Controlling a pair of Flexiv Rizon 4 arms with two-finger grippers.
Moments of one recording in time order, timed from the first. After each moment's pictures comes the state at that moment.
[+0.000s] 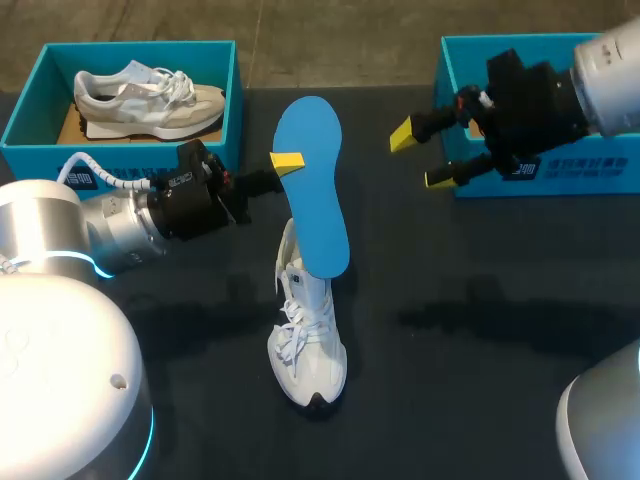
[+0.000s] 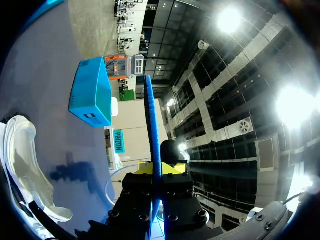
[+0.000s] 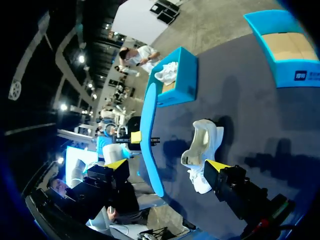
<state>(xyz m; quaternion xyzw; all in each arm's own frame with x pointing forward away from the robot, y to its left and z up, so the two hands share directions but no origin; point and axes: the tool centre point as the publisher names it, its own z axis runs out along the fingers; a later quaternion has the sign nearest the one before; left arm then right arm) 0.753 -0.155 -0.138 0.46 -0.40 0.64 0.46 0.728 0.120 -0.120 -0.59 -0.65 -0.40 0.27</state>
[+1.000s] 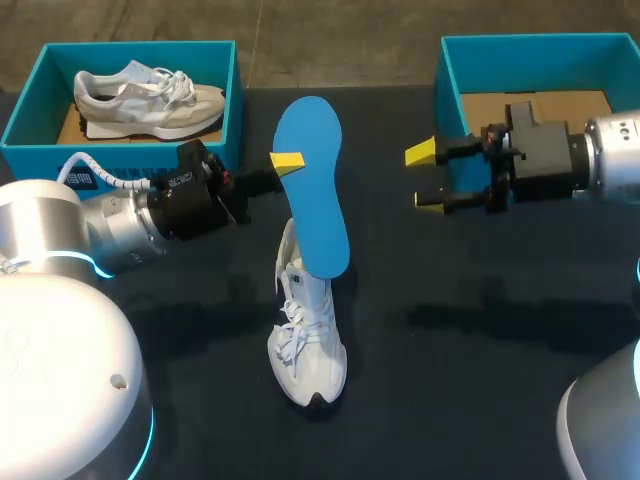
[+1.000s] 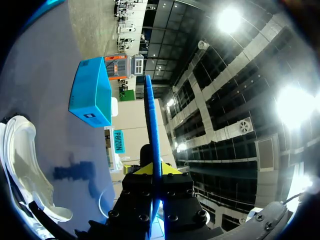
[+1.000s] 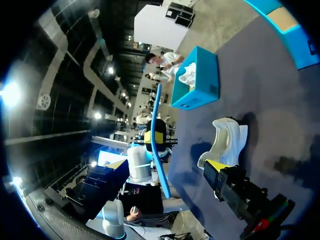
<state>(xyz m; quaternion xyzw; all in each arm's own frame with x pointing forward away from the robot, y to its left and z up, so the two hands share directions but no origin) 0.753 -0.155 -0.138 0.46 -0.40 0.64 0.46 0.724 0.117 -0.141 -0.54 -0.57 -0.50 0.37</state>
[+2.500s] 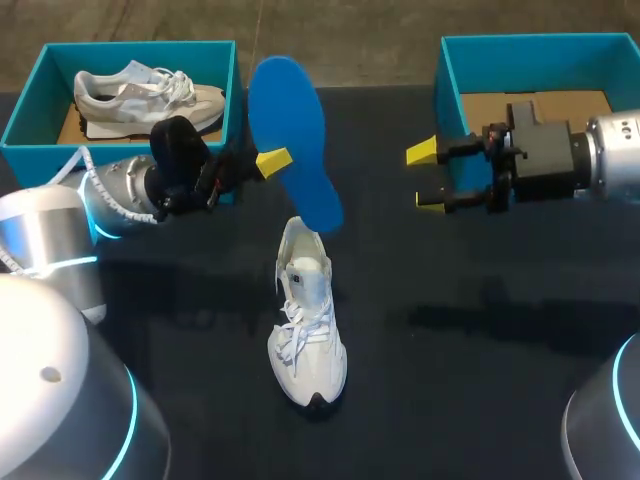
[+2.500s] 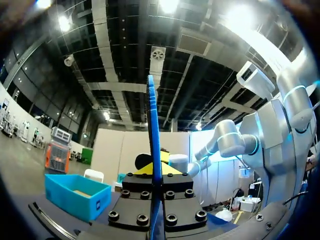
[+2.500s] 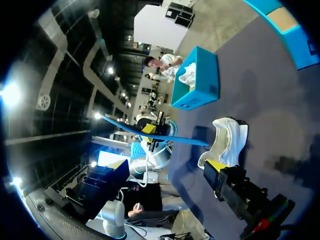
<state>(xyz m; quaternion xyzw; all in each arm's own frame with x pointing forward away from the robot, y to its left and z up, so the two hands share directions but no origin) 0.760 -0.140 -0.130 -0.01 -0.54 0.84 0.10 0.724 0.117 -0.140 -0.54 -0.57 -0.50 0.37</state>
